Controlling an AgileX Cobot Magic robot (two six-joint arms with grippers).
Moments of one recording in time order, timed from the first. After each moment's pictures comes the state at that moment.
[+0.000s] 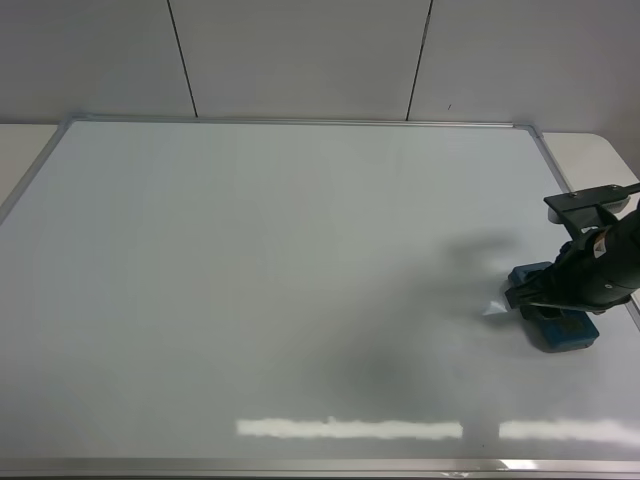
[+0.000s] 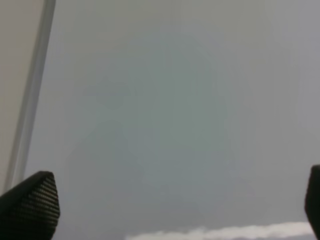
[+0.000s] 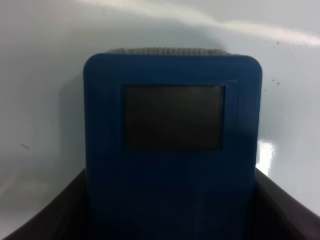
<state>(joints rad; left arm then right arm) 0.00 0.00 -0.50 -0.09 1.06 0.04 0.11 1.58 -0.50 -0.21 0.29 0.09</state>
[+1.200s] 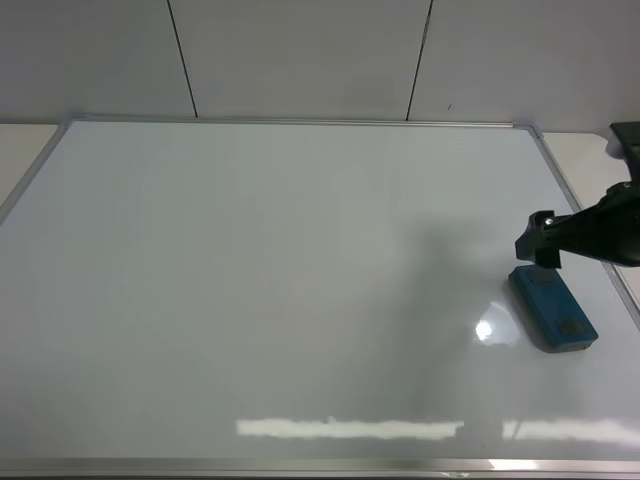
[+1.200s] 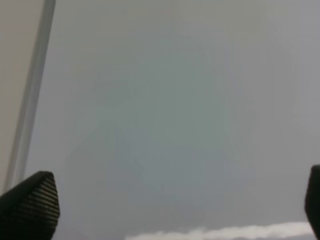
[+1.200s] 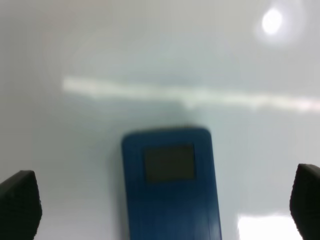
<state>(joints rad) 0.00 0.00 -0.50 -0.09 1.06 0.04 0.11 1.18 -0.50 -0.08 0.33 0.08</state>
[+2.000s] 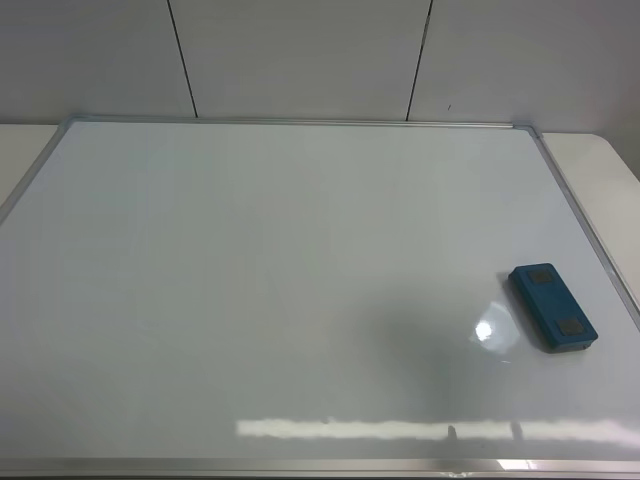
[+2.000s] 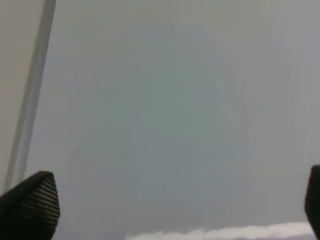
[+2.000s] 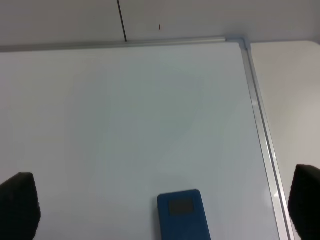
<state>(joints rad) 0.00 0.00 -0.50 -0.09 1.06 0.04 0.11 0.23 -0.50 0.02 0.76 0.05</state>
